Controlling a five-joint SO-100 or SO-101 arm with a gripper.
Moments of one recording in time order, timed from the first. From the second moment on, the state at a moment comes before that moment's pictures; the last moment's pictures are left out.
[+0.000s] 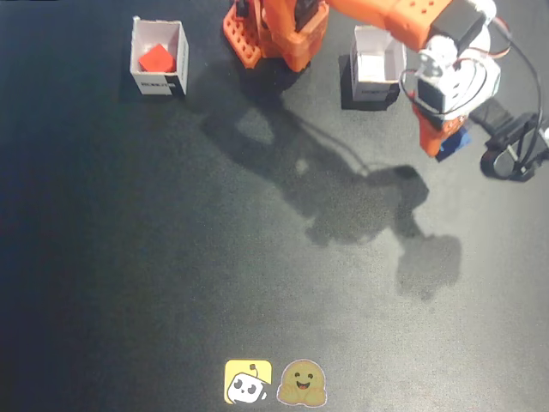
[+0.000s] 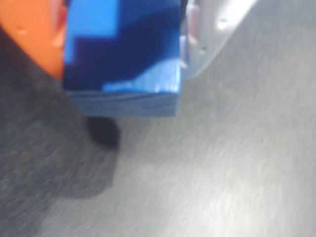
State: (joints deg) arm -54.2 98.8 96.9 81.1 102.4
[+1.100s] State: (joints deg) arm -65.7 119.7 116.9 85.4 98.1
